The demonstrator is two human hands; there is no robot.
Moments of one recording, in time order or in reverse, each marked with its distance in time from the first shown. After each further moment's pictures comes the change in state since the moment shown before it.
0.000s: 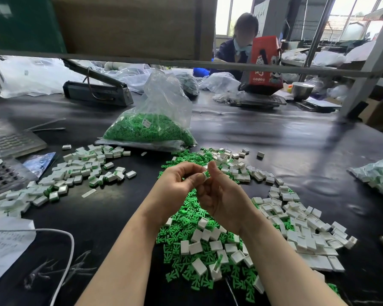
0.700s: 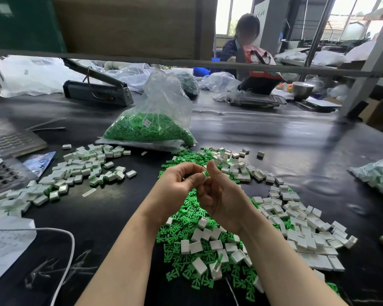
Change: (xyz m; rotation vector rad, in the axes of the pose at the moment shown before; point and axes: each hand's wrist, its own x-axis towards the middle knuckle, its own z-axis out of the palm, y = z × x) left_hand 0.000 0.000 -0.001 0.014 -0.018 -0.012; right_hand 0.000 0.001 0.001 -0.006 -0.008 0.008
